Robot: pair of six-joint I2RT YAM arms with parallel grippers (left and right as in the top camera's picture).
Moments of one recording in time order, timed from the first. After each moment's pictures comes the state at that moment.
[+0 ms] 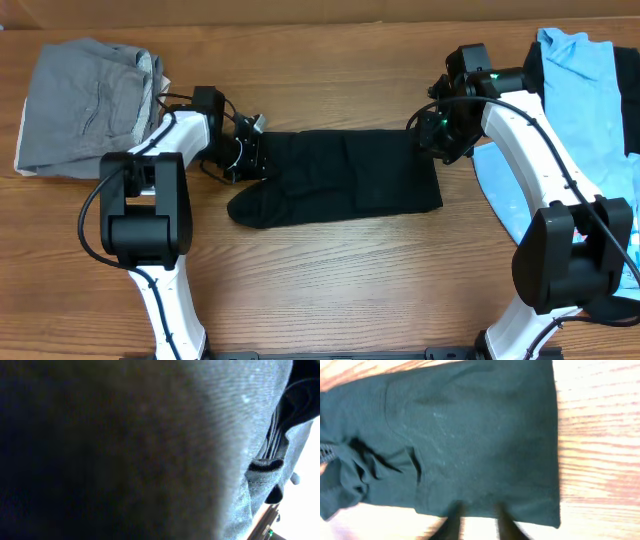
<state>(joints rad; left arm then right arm) -0.02 2.20 1.45 -0.84 0.71 0.02 0.13 1.90 1.59 -1.13 -0.28 0.25</state>
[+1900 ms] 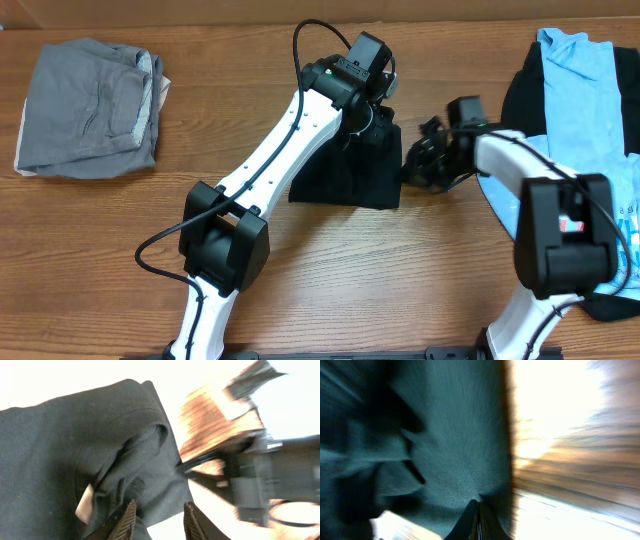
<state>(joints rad) -0.59 2.20 2.08 -1.07 0.24 -0.26 0.05 1.95 1.21 -0.67 -0.62 0.31</state>
